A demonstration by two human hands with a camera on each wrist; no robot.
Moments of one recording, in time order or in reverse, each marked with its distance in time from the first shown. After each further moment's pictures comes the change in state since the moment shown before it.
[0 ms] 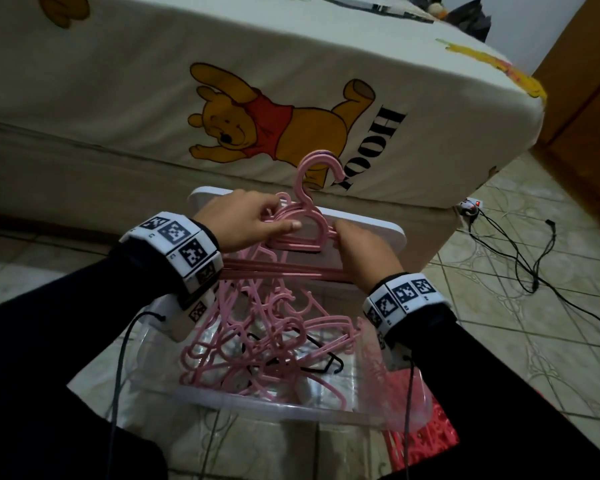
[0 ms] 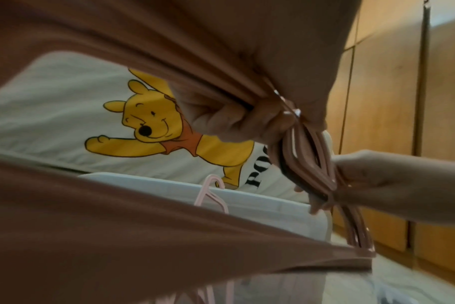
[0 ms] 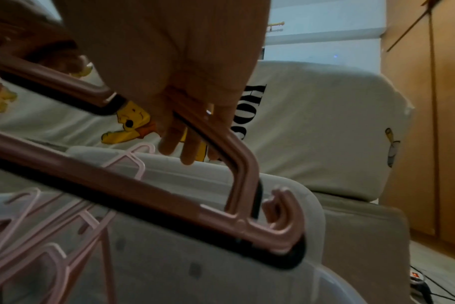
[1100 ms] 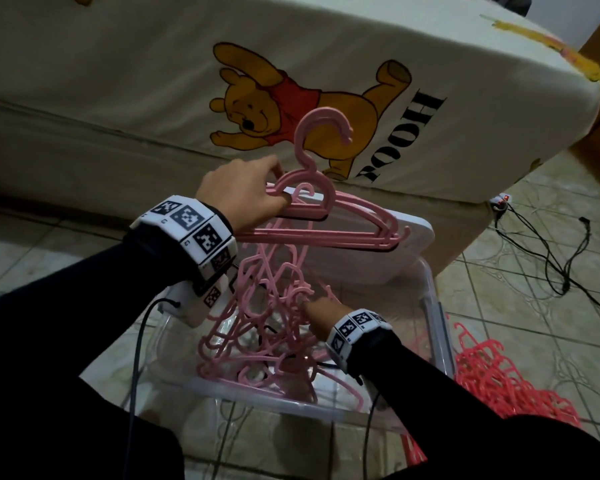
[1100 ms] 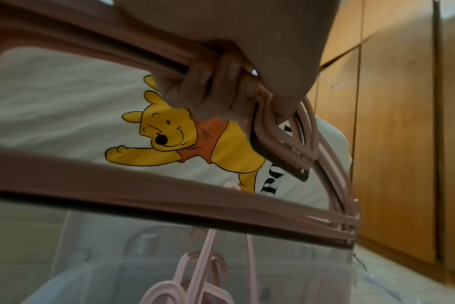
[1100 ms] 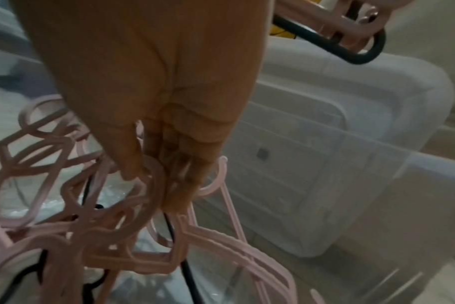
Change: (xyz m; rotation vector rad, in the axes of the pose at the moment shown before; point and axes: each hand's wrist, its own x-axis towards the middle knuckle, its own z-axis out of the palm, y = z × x) left_hand 0.003 -0.019 -0.010 0.081 0.167 -0.271; right_hand -0.006 -0.035 0.128 0.002 -0.683 -0.111
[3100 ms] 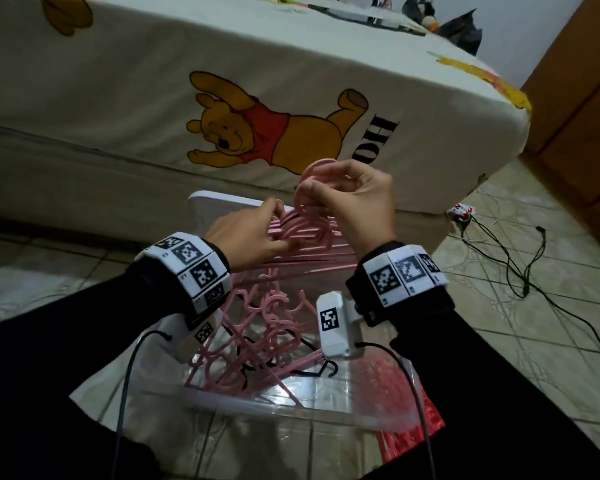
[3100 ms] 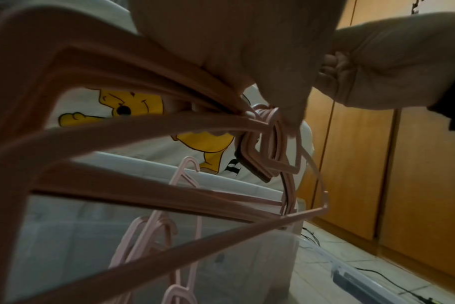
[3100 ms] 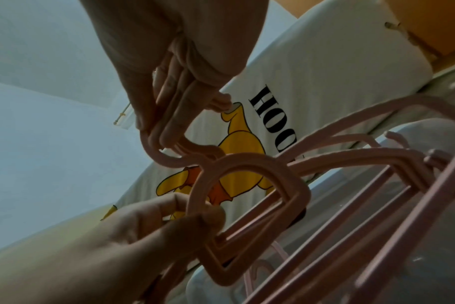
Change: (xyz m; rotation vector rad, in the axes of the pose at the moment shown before) left_hand -0.027 0.033 0.018 -0.050 -0.178 0.157; right_hand -0.119 -0.035 -0.157 1.289 1.122 -0.286
